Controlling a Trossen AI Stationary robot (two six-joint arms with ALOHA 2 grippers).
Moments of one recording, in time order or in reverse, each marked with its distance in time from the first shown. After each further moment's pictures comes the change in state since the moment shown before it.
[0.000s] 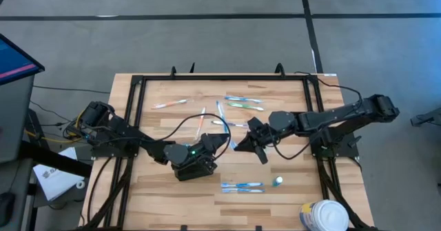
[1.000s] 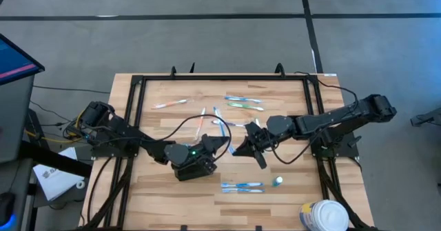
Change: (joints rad) left arm 0.000 0.000 0.000 -0.009 0.028 -0.002; right arm 0.037 0.041 0.000 0.050 0.003 -0.017
